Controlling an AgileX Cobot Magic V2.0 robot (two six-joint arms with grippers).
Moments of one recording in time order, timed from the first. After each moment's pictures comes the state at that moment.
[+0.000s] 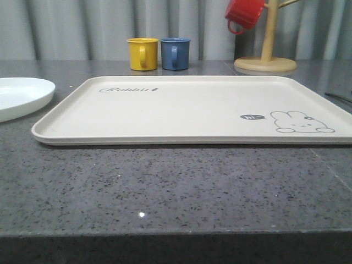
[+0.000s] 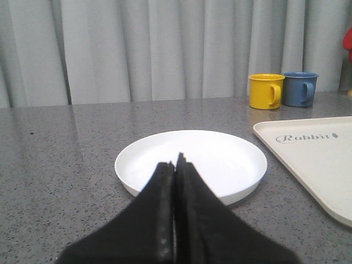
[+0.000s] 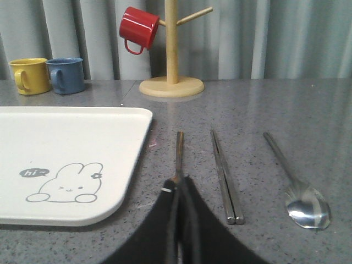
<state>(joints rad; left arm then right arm) -0.06 0.00 0.00 -0.03 0.02 0.05 0.01 -0.01 0.03 0.04 0.03 0.01</state>
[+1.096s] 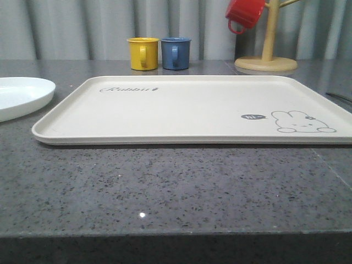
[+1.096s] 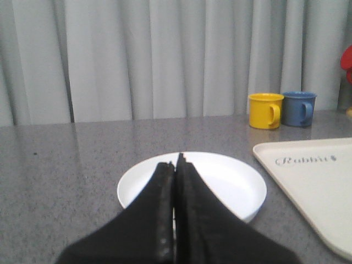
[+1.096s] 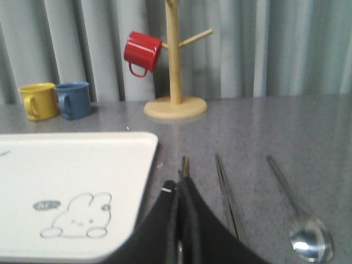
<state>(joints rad) -0.06 0.00 -0.10 -0.03 0.06 0.05 0.01 -0.01 -0.09 0.07 0.08 0.01</state>
